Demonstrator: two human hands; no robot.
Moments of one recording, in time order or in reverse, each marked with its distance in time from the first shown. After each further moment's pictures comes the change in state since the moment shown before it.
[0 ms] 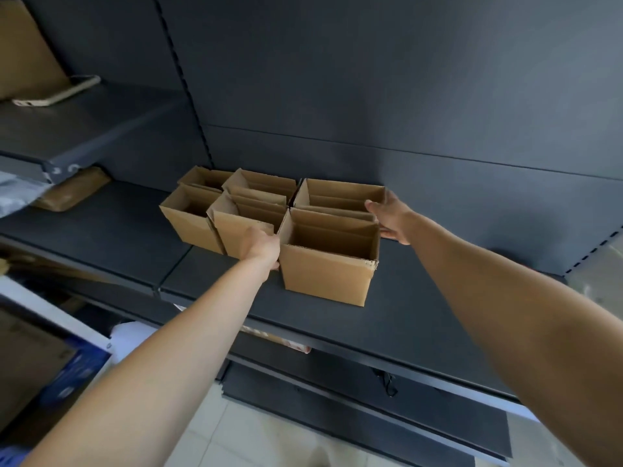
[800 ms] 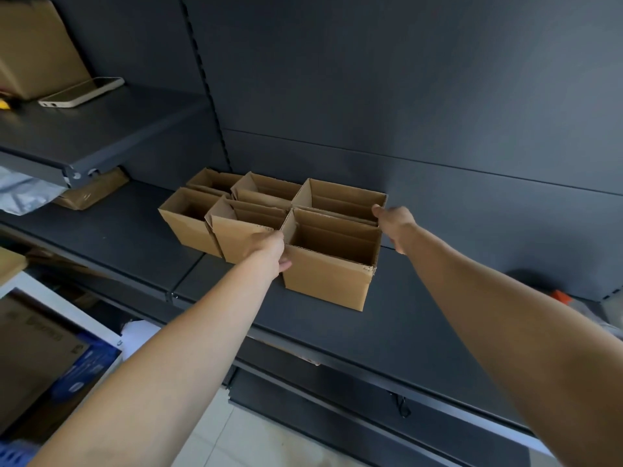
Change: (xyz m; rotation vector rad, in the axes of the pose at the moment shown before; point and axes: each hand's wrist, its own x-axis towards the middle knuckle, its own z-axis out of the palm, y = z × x) left_hand 0.025 0.018 -0.012 -0.277 0.023 -0.218; right_hand 0.020 -0.019 0.039 0.026 0.113 0.024
